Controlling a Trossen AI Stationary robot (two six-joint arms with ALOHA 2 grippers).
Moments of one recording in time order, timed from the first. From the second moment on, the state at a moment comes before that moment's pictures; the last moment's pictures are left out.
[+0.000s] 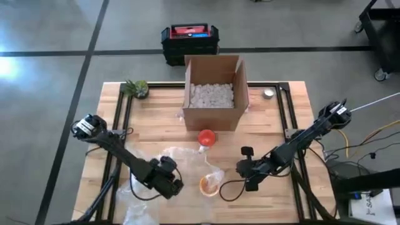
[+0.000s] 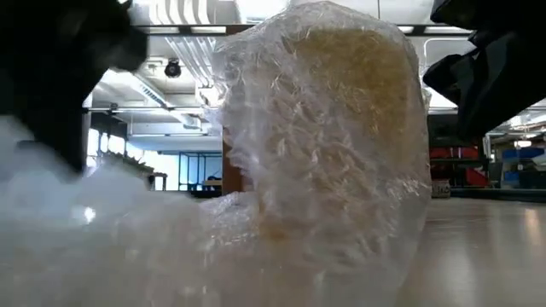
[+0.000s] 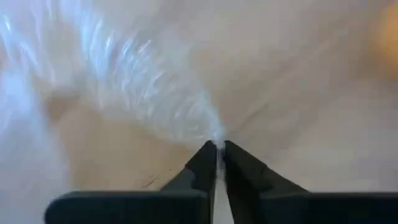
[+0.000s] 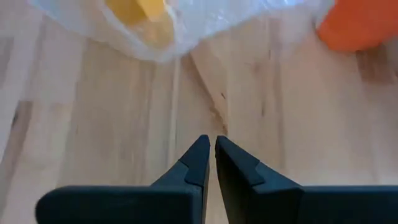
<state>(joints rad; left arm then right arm) -0.64 1.70 1.16 -0.75 -0.39 -1.46 0.59 1.54 0.80 -0.29 0.31 0.39</state>
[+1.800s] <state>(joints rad) -0.53 1.88 1.17 0.17 -0.38 -0.71 0.53 1.86 1.17 -0.24 0.29 0.11</state>
